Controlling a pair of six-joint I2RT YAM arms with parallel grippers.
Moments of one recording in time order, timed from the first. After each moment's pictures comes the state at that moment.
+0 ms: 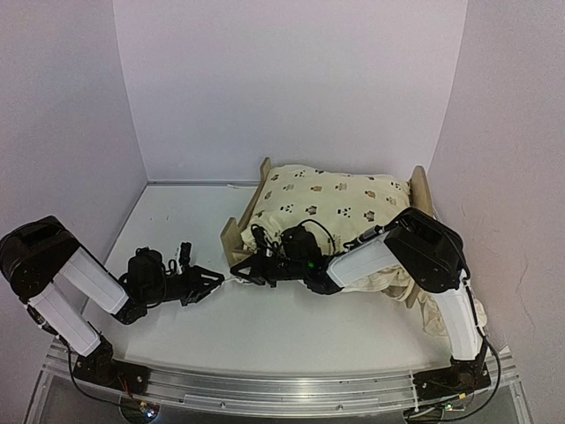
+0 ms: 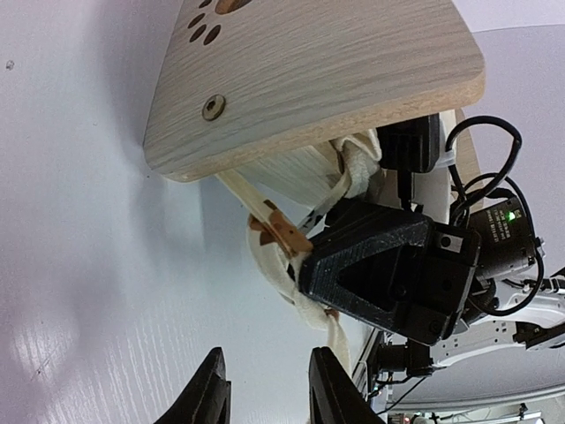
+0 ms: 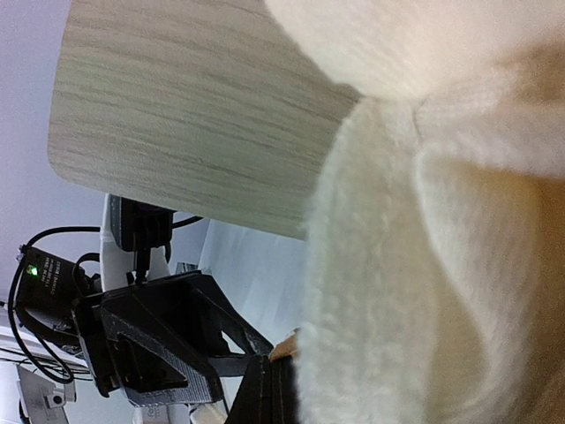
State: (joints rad) left arm -0.59 1.57 0.22 1.01 0.45 -1.07; right arm 0.93 2.26 1.29 0.66 -0.43 1.03
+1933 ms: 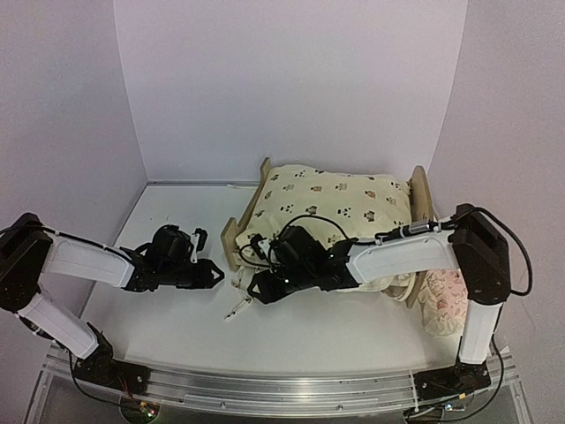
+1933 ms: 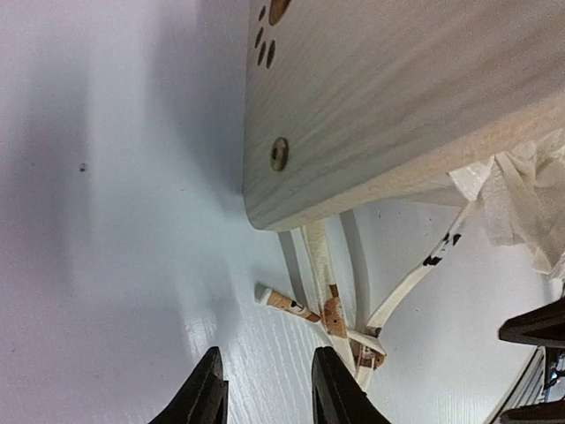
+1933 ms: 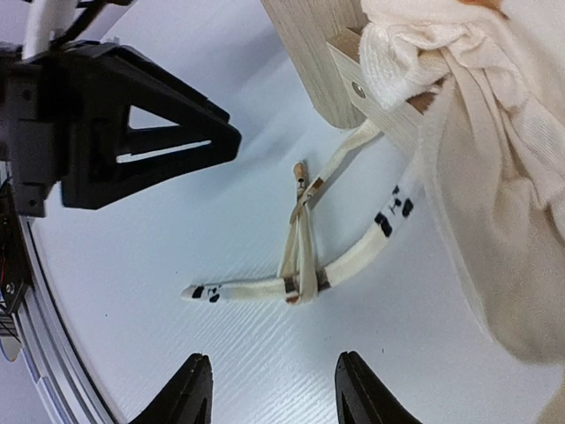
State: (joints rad) left arm -0.70 1.48 0.58 0.15 0.10 -0.60; right arm 1.08 1.91 1.23 -0.10 -0.01 0.44
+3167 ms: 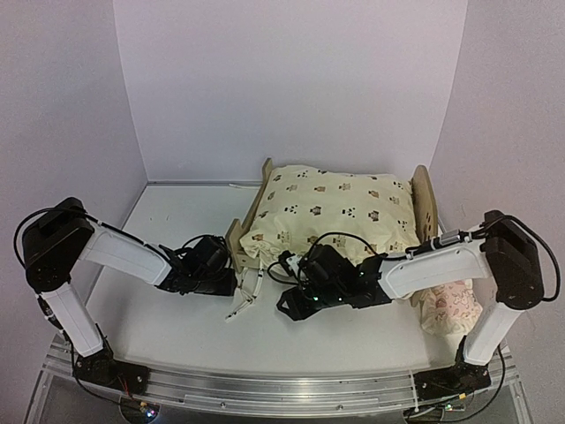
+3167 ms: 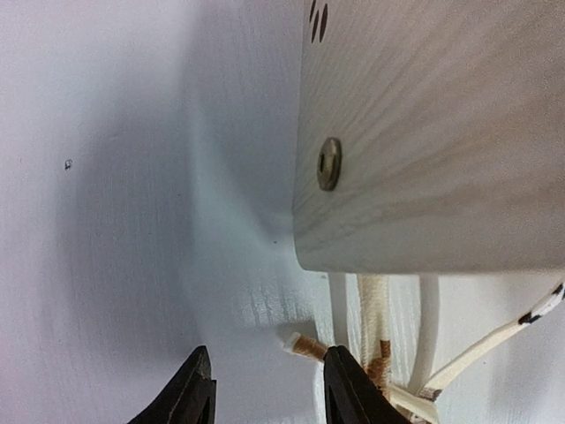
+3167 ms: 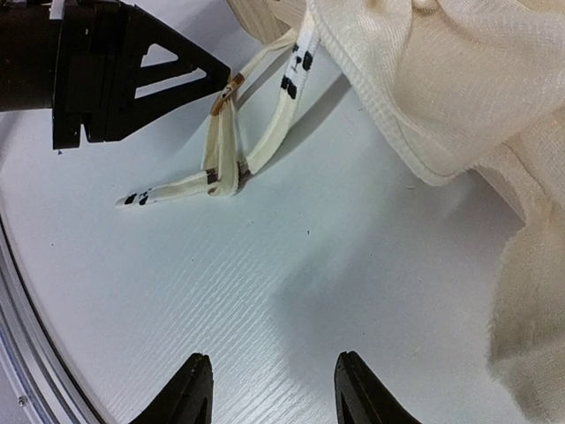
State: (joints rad) left arm -0.87 1.71 0.76 0.02 -0.23 -0.68; right arm 1.09 1.75 0.97 -0.07 0.05 0.45
